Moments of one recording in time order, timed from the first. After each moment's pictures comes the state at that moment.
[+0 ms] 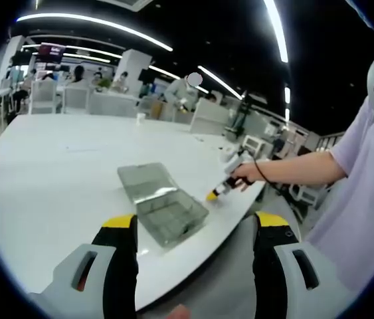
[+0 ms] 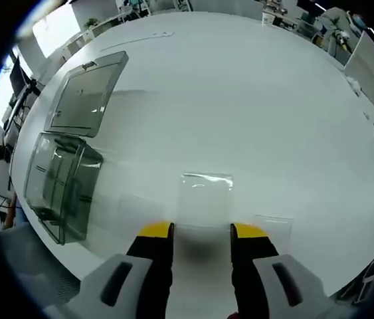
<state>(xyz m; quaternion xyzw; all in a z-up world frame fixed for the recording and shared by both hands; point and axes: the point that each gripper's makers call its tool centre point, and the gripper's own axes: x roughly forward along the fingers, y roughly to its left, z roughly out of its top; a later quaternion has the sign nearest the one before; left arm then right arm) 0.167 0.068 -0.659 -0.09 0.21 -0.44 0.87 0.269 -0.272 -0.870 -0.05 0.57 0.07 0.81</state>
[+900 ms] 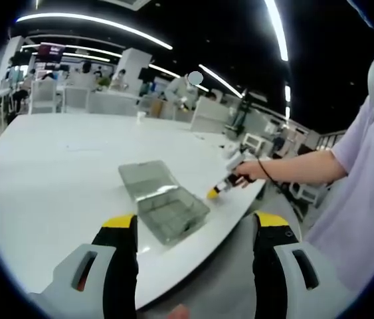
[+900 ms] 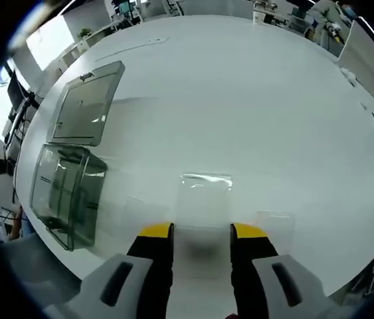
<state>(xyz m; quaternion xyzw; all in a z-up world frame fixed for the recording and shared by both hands) 0.165 0.072 -0.662 -0.09 0.22 -0.44 0.87 0.268 -0.270 -0.866 -0.02 0.57 0.06 0.82</state>
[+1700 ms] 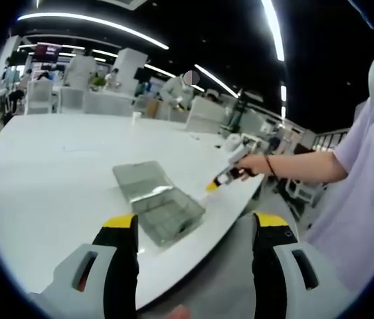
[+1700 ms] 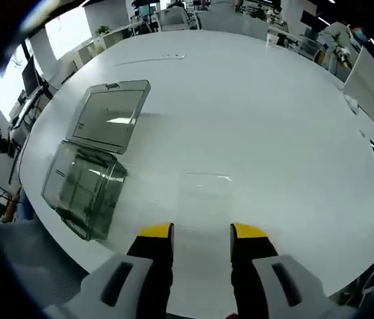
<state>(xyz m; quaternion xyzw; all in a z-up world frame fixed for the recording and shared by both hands) 0.163 0.063 -0.660 -0.09 0.21 -0.45 0.86 0.270 -0.264 -0.822 -0.06 0.52 0.09 0.85</state>
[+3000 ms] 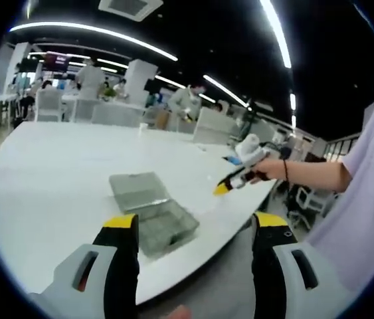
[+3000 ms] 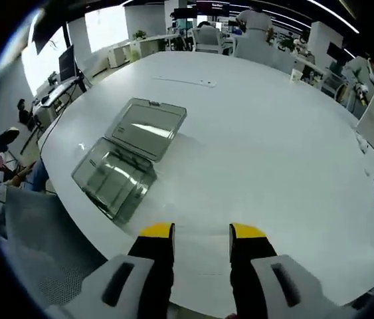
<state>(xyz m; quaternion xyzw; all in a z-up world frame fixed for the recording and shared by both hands) 0.151 0.028 -0.644 -0.10 0.19 -0.41 0.89 0.260 -0.259 -0.773 -0.11 0.46 0.18 0.86</state>
